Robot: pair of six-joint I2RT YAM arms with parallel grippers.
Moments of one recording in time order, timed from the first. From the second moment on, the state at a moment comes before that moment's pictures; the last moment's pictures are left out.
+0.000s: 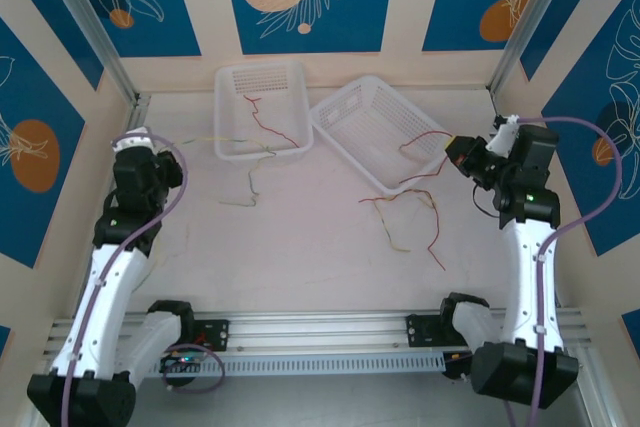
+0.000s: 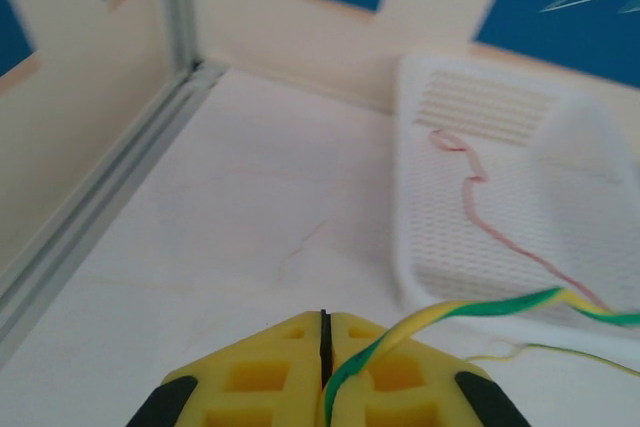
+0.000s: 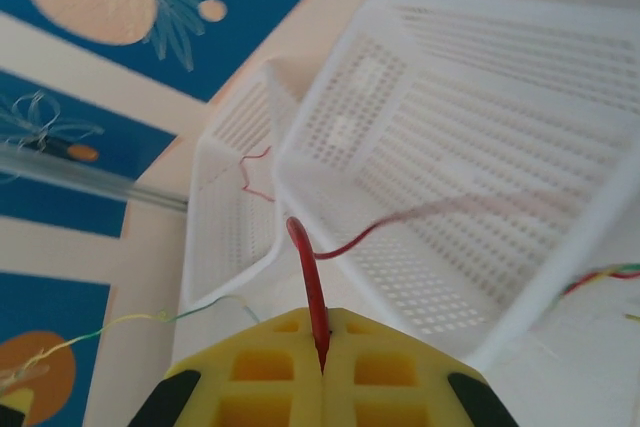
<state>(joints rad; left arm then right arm) -0.08 0.83 0.91 -0.47 -0.19 -0.29 -0.19 0.94 1.08 -0.62 -0.60 0.61</state>
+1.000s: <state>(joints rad) -0.25 0.79 0.74 -0.08 0.56 -0.14 0.45 1.86 2.25 -0.63 -0.47 0.36</state>
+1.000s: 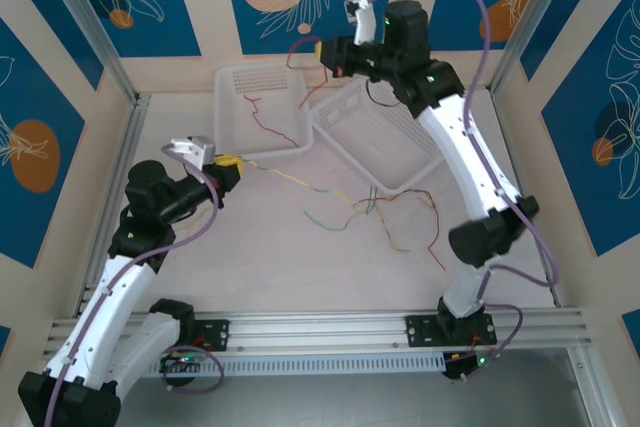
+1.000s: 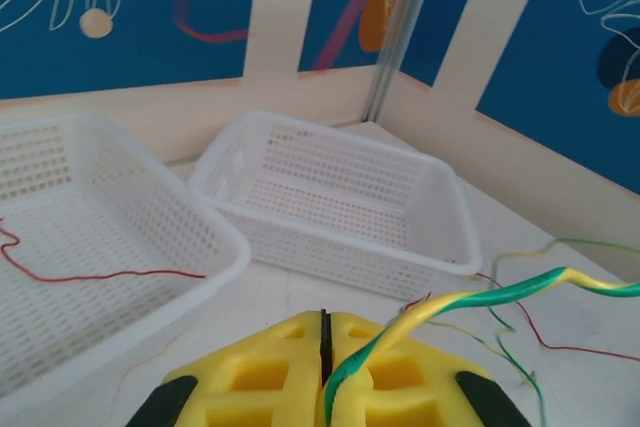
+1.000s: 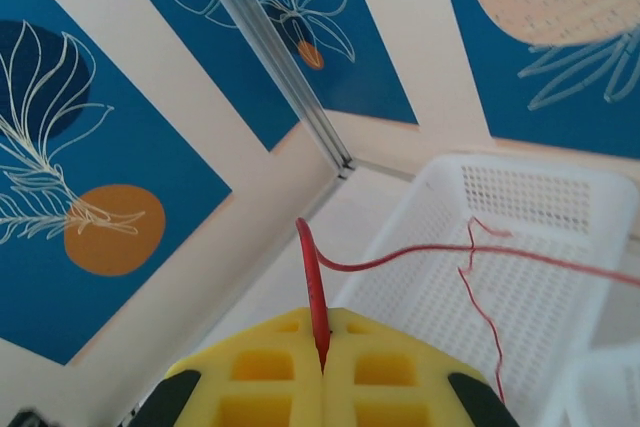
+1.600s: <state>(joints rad) -0.30 0.79 0.74 -0.07 0.49 -0.12 0.50 2.55 2.72 -0.62 -0.50 0.40</state>
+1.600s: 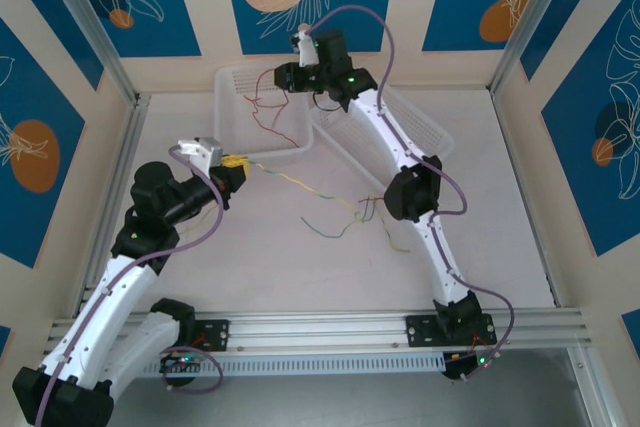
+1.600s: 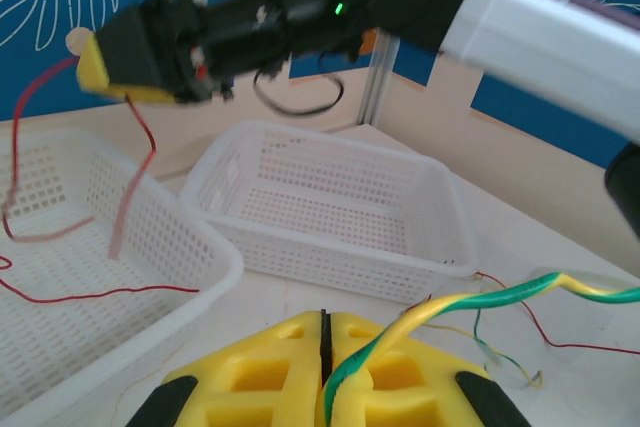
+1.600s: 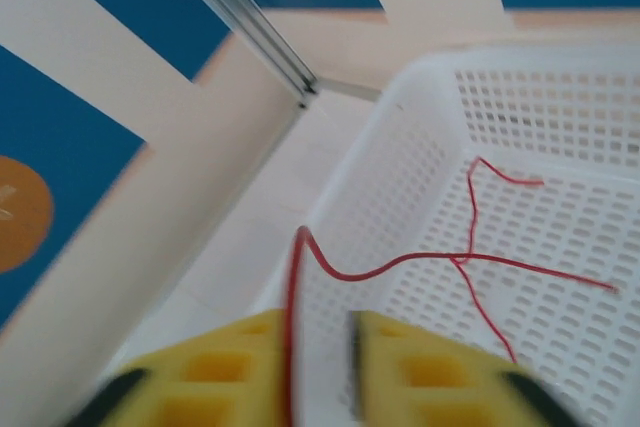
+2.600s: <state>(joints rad) -0.31 0.84 0.75 -0.07 0.39 -0.10 0.52 2.54 2.82 -0.68 -0.47 0.42</state>
